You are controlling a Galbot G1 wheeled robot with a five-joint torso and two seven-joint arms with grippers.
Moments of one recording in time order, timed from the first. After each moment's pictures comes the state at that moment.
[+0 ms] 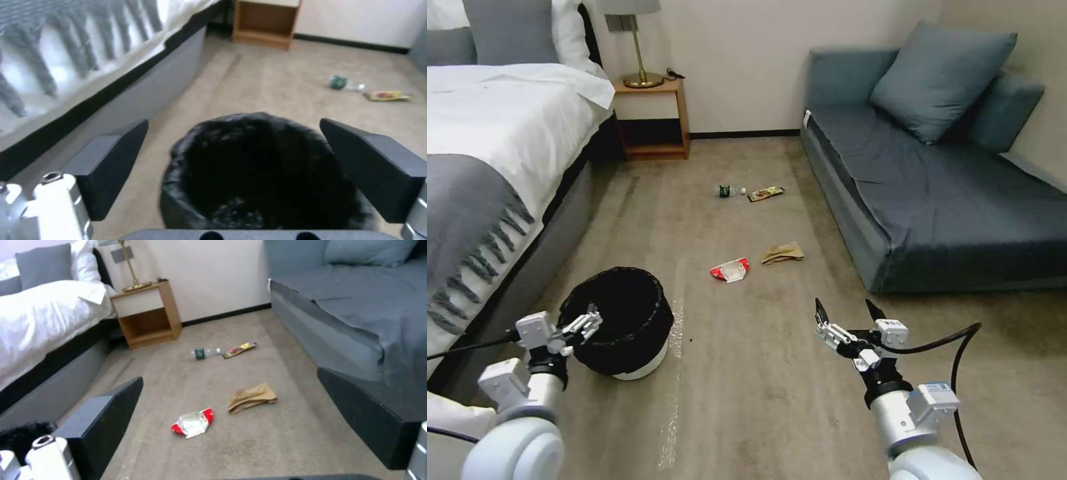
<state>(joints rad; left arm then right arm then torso) 1.65 -1.14 -0.77 -2.18 -0.64 0.26 -0.42 -1.70 1.36 0.35 2.34 0.25 -0.16 0.19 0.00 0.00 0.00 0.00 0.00</state>
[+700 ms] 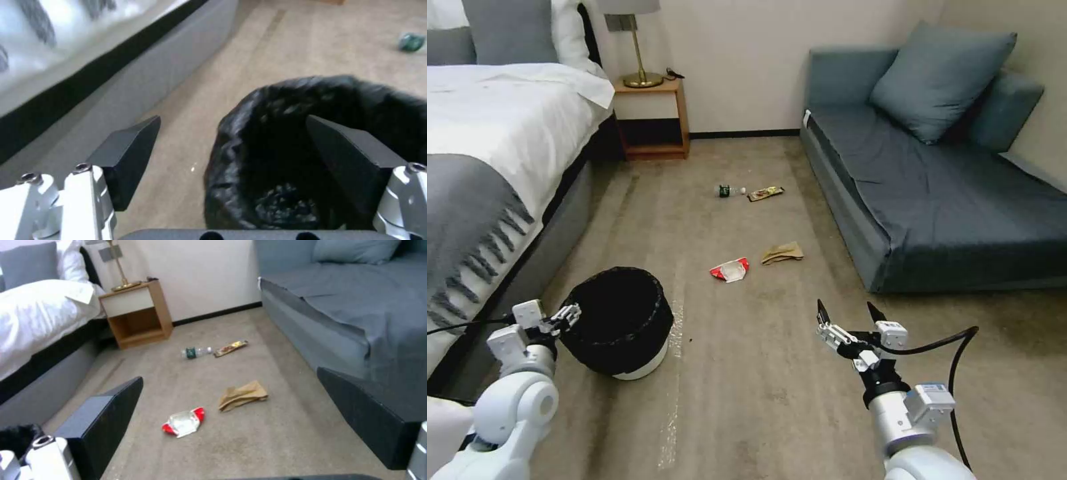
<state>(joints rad) 1.41 -1.08 -0.72 -1.88 -0.71 0.36 -0.48 -1.70 1.39 0.37 2.32 0.24 -0.15 0.19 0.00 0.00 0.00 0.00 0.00</state>
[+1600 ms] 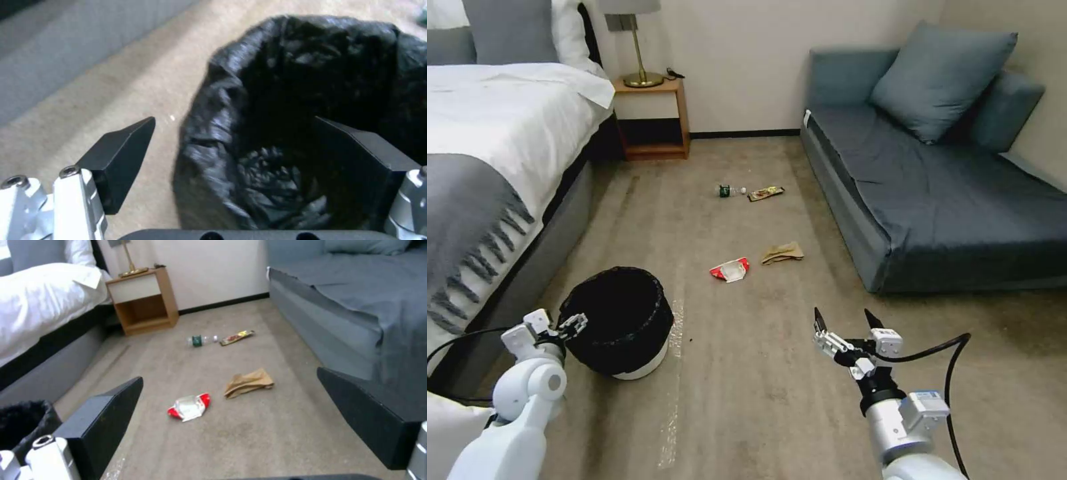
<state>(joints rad) 1.28 -1.11 -0.70 -1.76 -0.91 0.48 -0.54 -1.75 1.39 0.33 2.31 0.18 -0.13 0.18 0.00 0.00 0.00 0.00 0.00</state>
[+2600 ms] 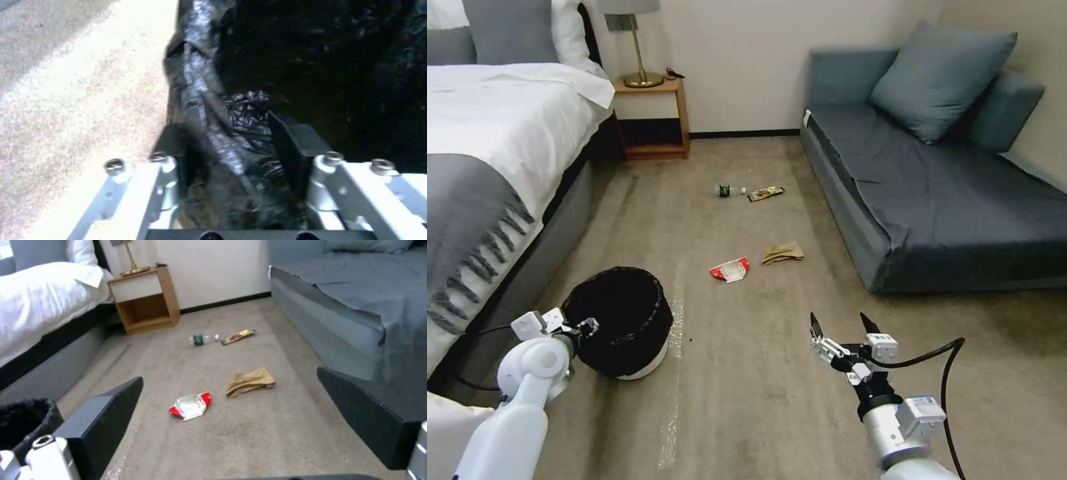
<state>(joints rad) 1.24 -1.13 -0.71 -1.77 -1.15 0.66 -0.70 -1.75 1.38 0.33 2.30 0.20 -0.13 0.18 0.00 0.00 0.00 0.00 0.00</state>
